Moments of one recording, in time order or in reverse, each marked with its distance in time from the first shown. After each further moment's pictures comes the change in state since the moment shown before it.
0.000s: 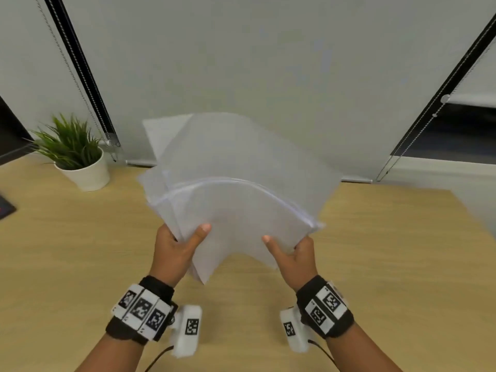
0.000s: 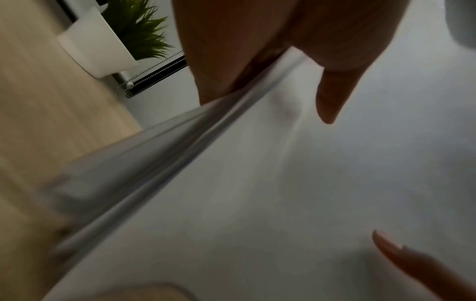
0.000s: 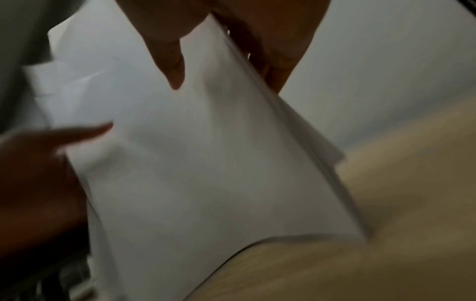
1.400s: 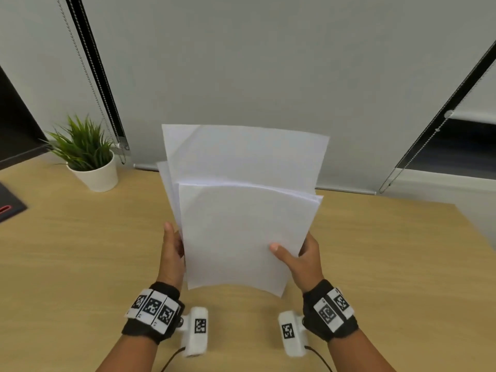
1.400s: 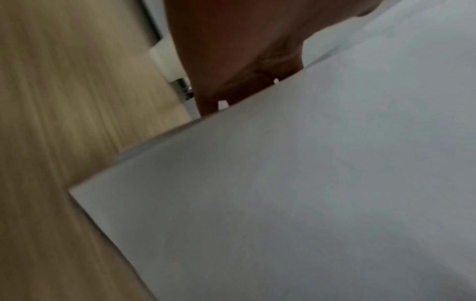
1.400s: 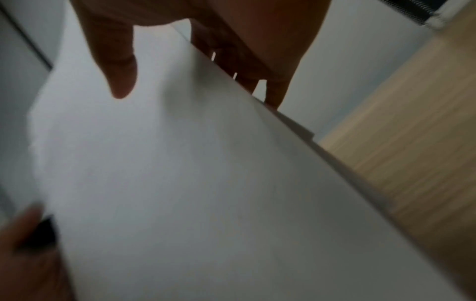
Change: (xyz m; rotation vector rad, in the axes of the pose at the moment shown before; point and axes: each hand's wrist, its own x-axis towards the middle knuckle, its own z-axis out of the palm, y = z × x) left_hand -0.001 -0.030 -0.003 -0.226 0.099 -0.350; right_hand 0.008 0.014 0.000 0.267 -0.099 0.102
